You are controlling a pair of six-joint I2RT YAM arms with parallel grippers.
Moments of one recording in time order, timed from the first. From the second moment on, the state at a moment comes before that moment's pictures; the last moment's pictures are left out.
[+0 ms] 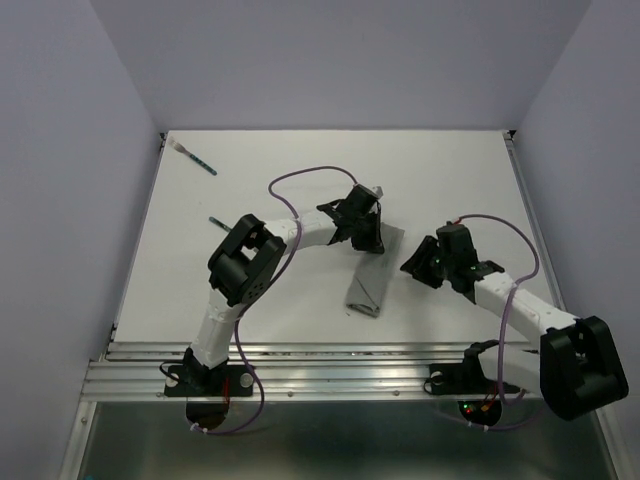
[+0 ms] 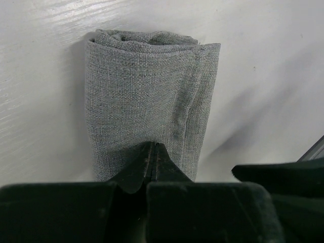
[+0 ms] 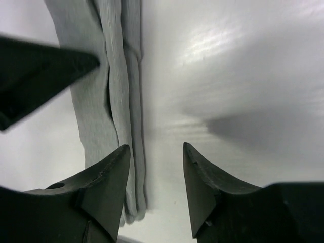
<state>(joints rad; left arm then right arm) -0.81 2.13 1.51 -0.22 0.22 -0.71 0.37 1.09 0.46 -0.20 -0.06 0.86</state>
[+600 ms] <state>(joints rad) -0.81 2.15 1.51 -0.22 0.27 -0.68 0.24 1.52 0.84 -0.20 -0.06 0.69</state>
